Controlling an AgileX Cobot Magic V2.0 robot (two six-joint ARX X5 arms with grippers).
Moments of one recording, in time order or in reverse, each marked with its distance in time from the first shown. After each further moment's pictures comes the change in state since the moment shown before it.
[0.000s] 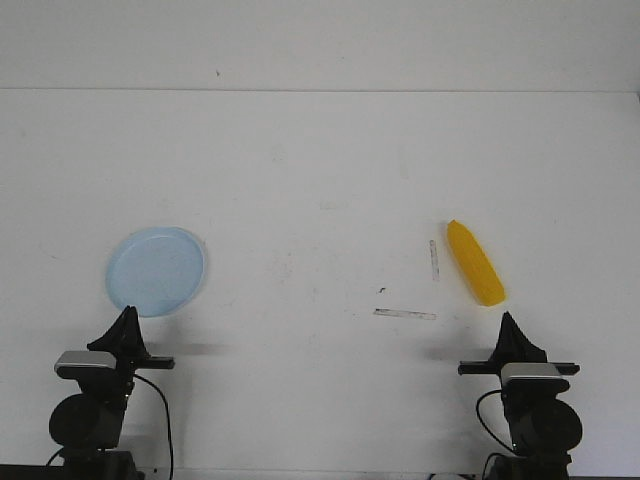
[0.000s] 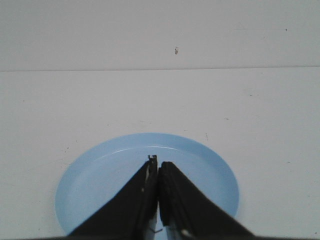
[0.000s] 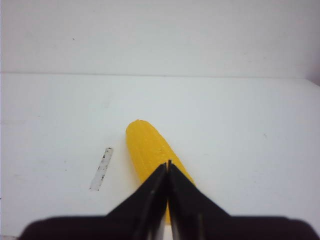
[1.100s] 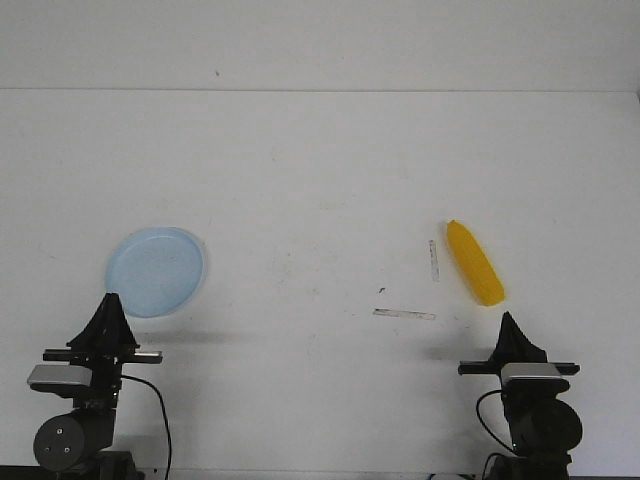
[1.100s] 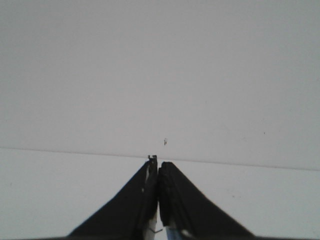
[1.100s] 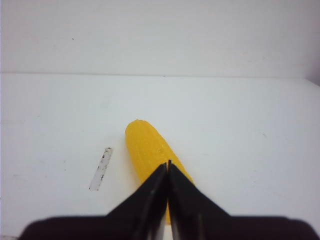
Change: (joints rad) left arm 0.000 0.007 0.045 0.277 -0.006 -0.112; right arm 0.000 0.000 0.000 0.000 0.000 0.000
